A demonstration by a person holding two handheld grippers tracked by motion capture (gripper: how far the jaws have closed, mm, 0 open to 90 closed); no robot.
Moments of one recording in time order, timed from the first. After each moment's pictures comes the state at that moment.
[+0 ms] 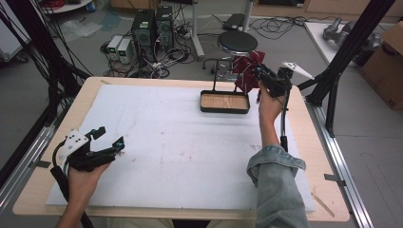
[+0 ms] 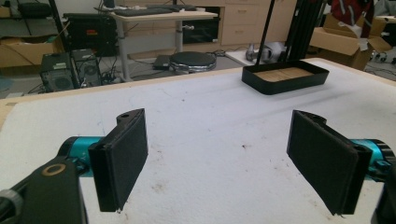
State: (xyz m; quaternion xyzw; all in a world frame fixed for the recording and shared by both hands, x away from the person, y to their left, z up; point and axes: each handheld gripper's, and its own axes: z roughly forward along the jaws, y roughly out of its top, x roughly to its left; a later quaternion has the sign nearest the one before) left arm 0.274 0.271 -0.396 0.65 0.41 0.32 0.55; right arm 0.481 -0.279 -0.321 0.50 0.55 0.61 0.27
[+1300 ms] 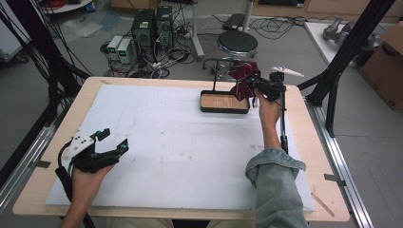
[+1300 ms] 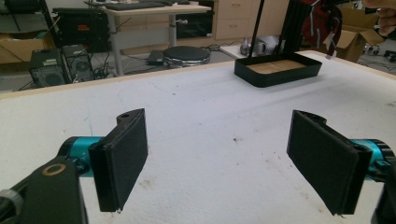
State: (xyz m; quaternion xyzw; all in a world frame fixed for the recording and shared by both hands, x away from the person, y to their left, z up) left arm 0.274 0.263 -0.401 0.66 0.40 0.31 0.55; right arm 0.500 -0.281 -0.348 0.51 0.63 0.54 0.23
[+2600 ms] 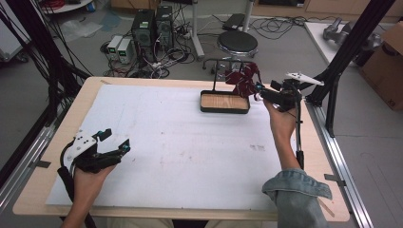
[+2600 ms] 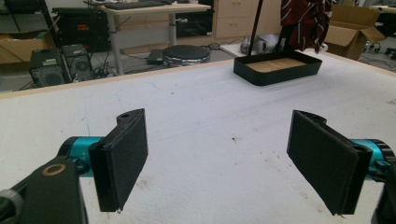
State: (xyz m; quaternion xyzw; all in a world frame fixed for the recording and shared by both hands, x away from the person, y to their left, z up) left arm 0.275 0.258 -0.402 0.66 0.40 0.31 0.55; right arm 0.417 -0.291 -0.306 0.50 0.63 0.54 0.26
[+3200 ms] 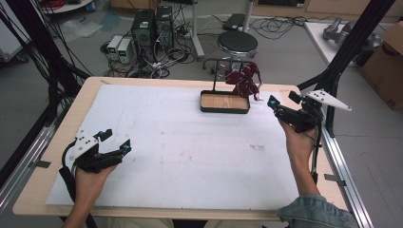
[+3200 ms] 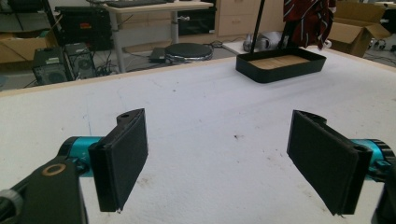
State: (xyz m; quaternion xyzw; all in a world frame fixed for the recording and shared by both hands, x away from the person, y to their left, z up) left arm 0.276 0.257 -0.405 0.67 0.40 0.31 0.54; right arm 0.341 -0.313 -0.298 0.47 0.61 0.56 0.31
